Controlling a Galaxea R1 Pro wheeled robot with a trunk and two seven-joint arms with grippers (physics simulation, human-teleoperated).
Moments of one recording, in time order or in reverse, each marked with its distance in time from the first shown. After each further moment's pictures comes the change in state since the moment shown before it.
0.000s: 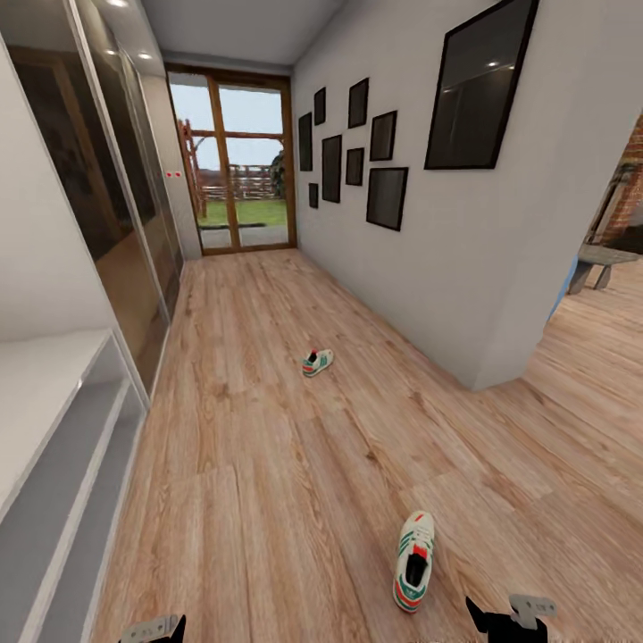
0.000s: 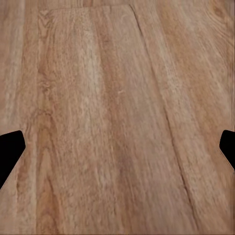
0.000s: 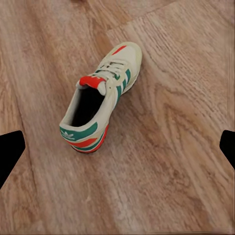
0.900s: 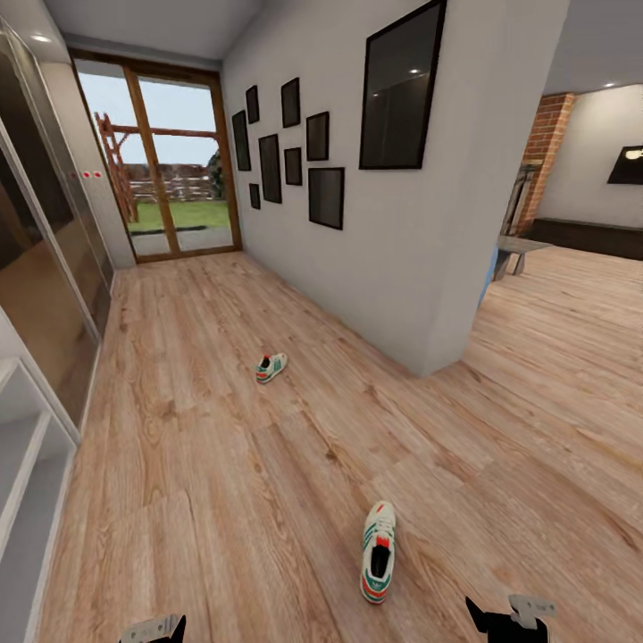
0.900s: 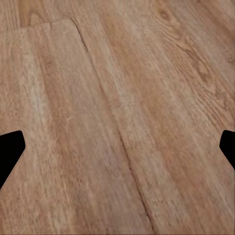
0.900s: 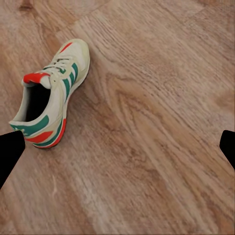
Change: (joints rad) left arm 0.000 0.000 0.000 -0.001 0.000 0.000 0.000; right arm 0.000 0.000 0.000 0.000 0.000 0.000 0.000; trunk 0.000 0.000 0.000
